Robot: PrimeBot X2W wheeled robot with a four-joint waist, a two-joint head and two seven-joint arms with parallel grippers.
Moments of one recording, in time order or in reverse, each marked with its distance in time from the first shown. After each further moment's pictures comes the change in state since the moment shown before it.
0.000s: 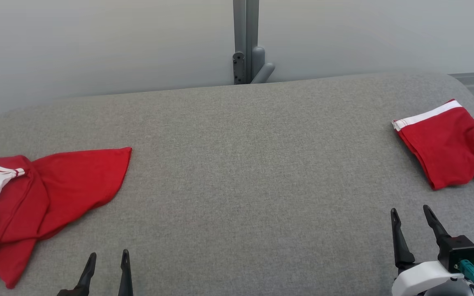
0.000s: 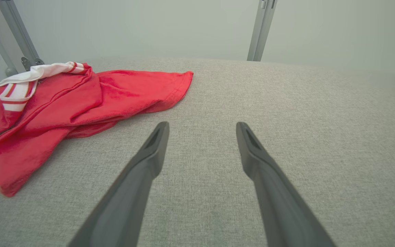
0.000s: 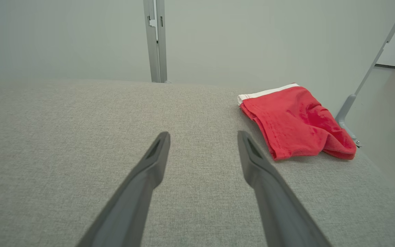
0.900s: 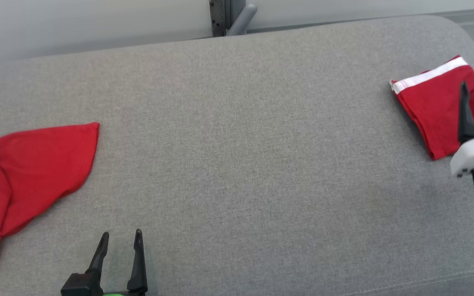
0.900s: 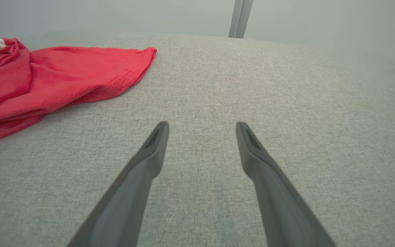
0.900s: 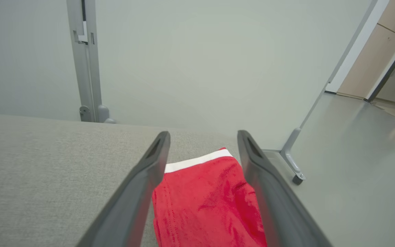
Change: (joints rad) left arm -0.057 0.003 -0.090 -0.045 -0.040 0.057 0.000; right arm -0.608 -0.297 0.001 0.401 0.086 0.000 0.000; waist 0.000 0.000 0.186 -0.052
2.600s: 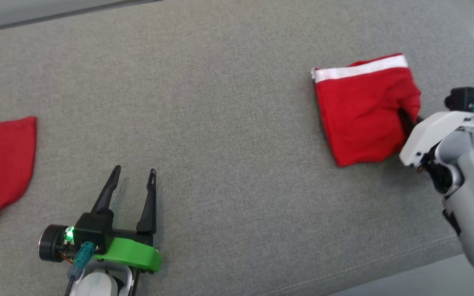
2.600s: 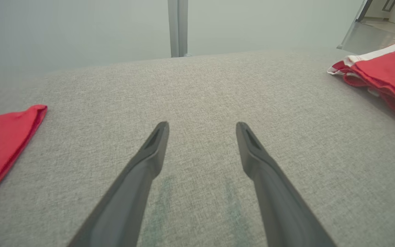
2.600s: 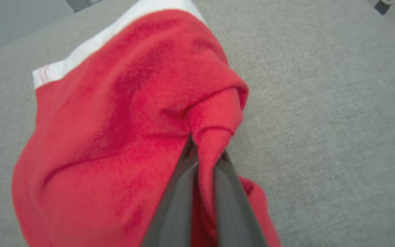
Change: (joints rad) left arm -0.214 0.032 -0.051 0.005 0.089 -0.050 0.008; right arm -0.111 0.063 0.282 0.161 0.533 0.000 0.400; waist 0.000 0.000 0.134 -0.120
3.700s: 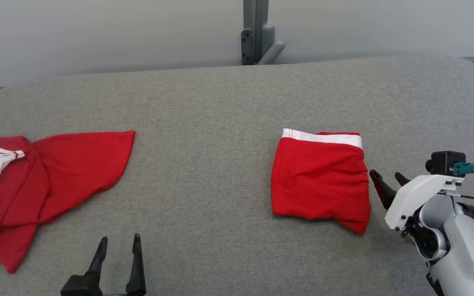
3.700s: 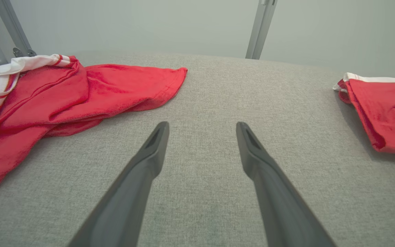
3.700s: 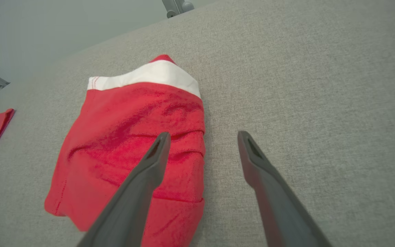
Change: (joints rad) left arm 0.227 -0.035 0.070 0.024 -0.083 0.034 -0.008; right arm 0.337 0.075 -0.117 -0.306 -0.068 -0.001 0.107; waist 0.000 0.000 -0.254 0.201
